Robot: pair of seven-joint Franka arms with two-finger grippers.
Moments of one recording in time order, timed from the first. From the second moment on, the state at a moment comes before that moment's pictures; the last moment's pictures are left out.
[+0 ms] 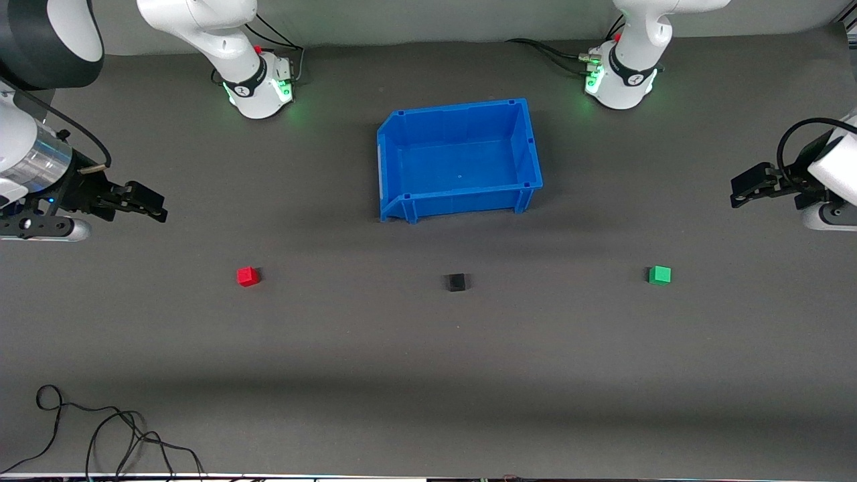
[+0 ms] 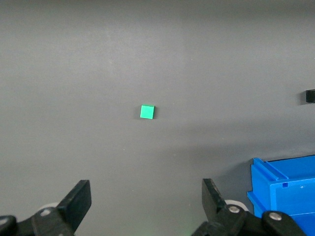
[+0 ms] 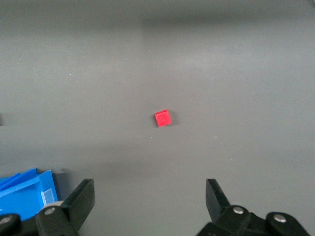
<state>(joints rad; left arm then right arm) -0.04 0.06 0.00 -1.54 0.01 1.56 0.02 0.06 0.00 0.01 -1.69 0.01 1.69 0.13</state>
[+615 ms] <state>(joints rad) -0.04 0.06 0.00 -1.53 0.01 1.56 0.02 0.06 0.00 0.01 -1.69 0.01 1.69 0.14</state>
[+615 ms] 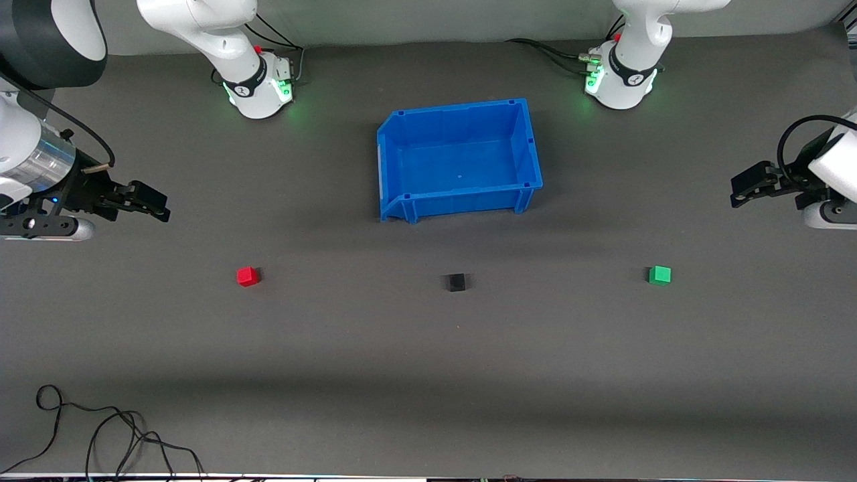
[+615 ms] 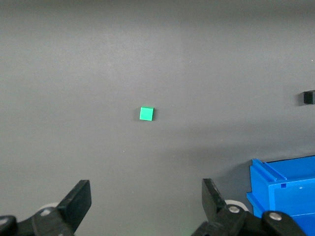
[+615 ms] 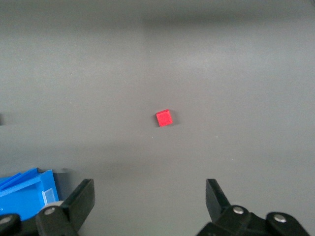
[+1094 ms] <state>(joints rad) -0.04 0.06 0.00 -1.53 0.01 1.56 0.02 0.06 0.04 0.01 -1.72 0.01 1.70 0.14</state>
